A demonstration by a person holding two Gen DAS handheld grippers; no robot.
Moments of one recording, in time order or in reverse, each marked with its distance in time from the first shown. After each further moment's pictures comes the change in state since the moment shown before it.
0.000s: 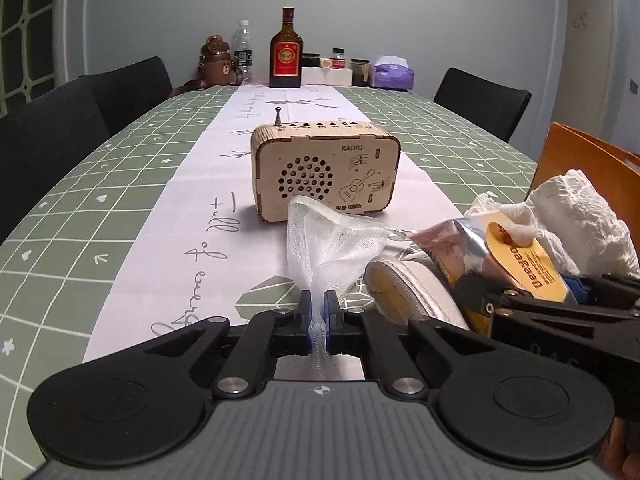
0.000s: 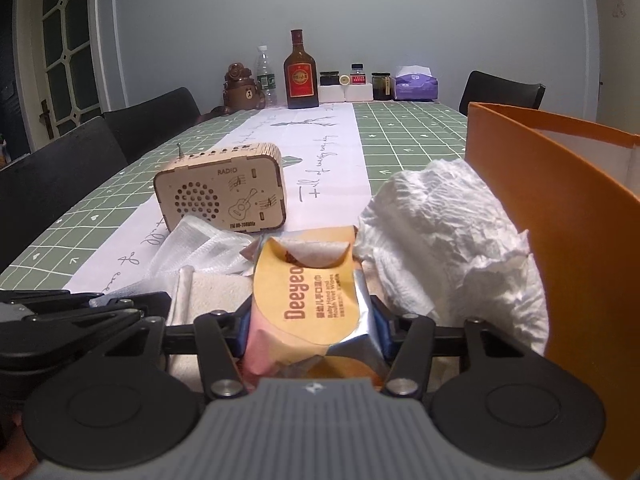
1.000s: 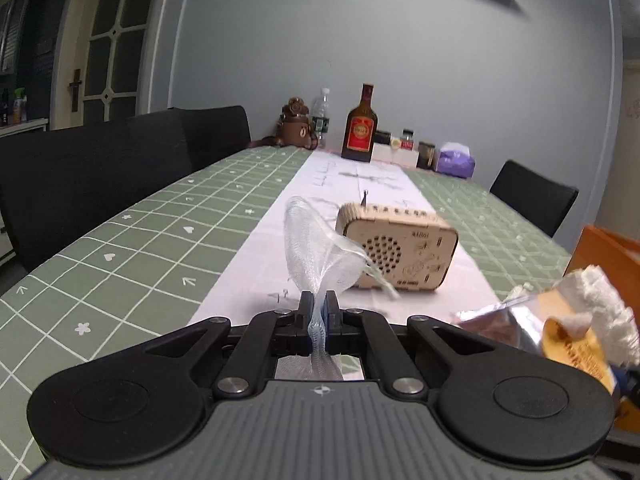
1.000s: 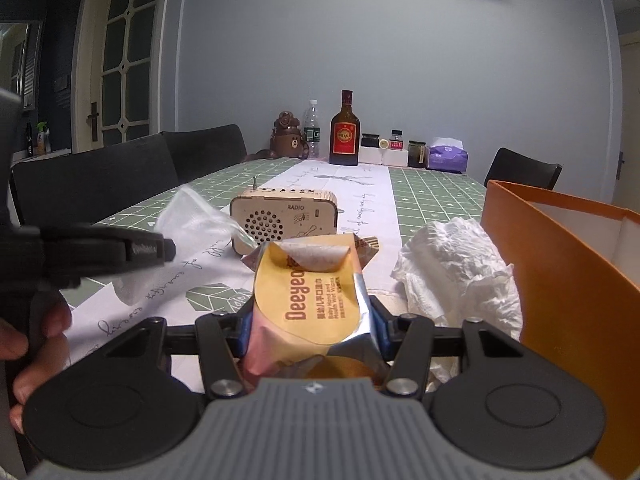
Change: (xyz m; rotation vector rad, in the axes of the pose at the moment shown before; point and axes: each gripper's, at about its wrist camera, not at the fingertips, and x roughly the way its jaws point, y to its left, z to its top) left arm -0.051 0.023 -0.003 -0.194 -0.237 0.134; right arm -0.060 0.025 -0.028 -0.161 -0.178 0.059
